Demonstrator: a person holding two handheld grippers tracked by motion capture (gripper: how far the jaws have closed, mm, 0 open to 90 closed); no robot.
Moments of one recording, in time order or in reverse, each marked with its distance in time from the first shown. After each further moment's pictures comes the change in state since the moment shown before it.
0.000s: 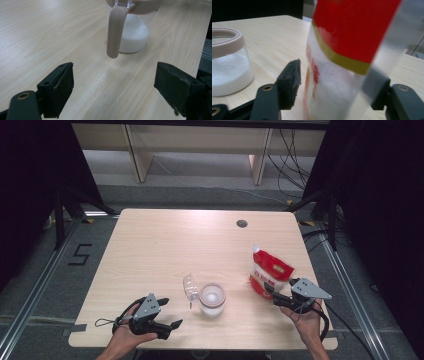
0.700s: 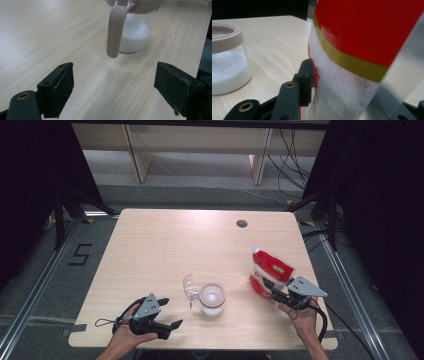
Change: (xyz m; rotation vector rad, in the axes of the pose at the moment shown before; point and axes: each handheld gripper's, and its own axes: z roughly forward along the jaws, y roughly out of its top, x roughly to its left) left arm 0.000 0.000 0.000 0.003 0.001 0.008; right arm -0.006 -0.006 0.014 -0.029 0.034 -0.061
